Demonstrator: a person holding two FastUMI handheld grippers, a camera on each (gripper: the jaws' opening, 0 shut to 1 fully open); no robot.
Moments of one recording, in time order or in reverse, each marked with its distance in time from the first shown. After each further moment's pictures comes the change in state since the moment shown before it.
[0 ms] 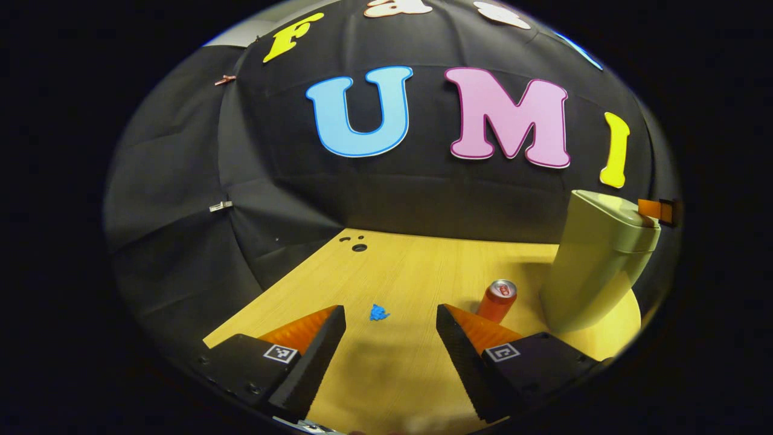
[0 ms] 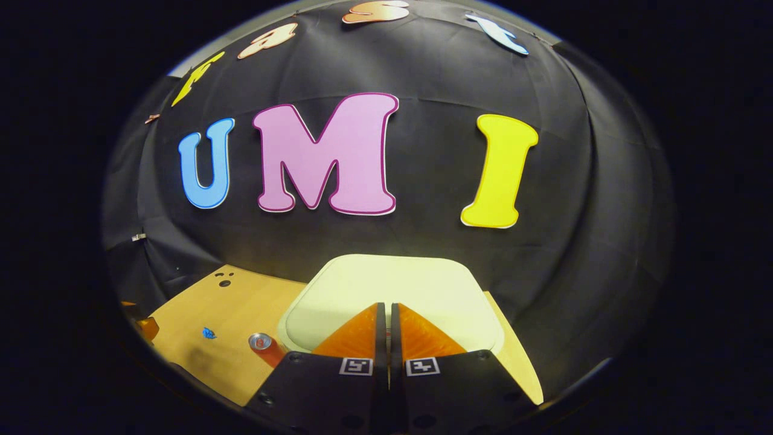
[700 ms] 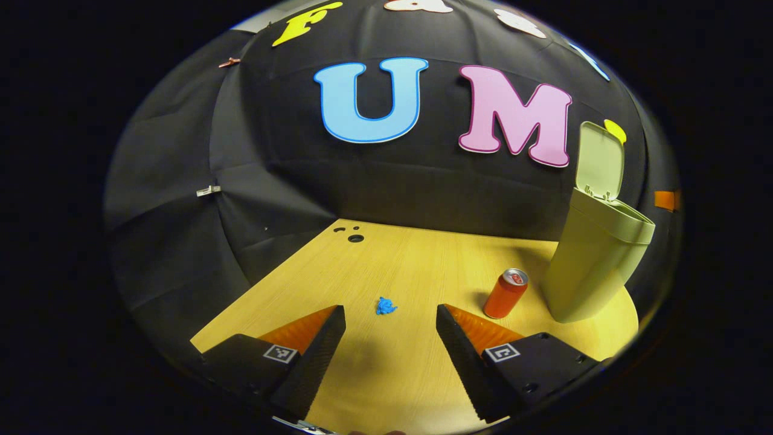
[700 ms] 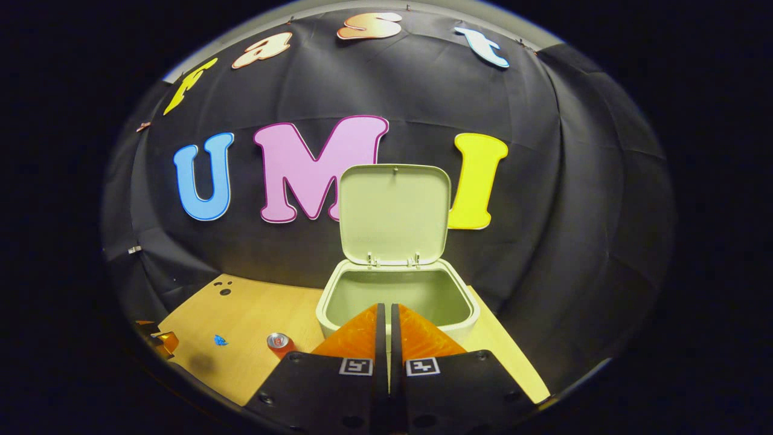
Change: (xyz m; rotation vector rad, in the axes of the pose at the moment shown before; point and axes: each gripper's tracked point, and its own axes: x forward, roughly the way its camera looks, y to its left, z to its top) left arm 0.021 0.054 -0.032 -0.053 0.041 -0.072; right arm -0.075 0.018 0.006 0.042 -0.025 -0.106
